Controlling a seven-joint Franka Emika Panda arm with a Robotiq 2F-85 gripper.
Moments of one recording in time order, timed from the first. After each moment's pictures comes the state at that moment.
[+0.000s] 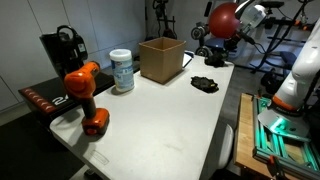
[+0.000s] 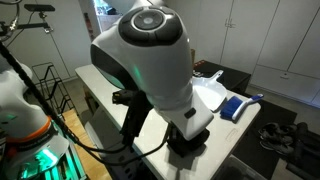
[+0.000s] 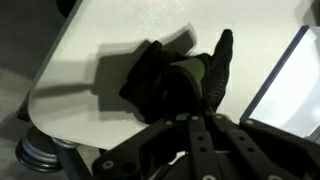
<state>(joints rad) -0.35 0.07 -0.65 -2.20 0.62 2.24 -0.45</state>
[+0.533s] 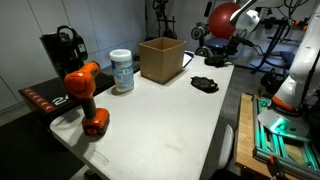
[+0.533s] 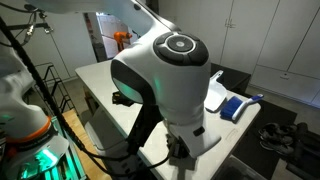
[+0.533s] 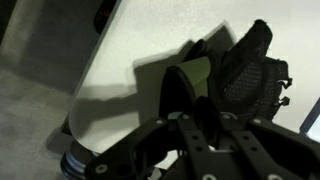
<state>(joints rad) -0.44 0.20 -0.57 -2.13 0.52 2.24 -0.30</state>
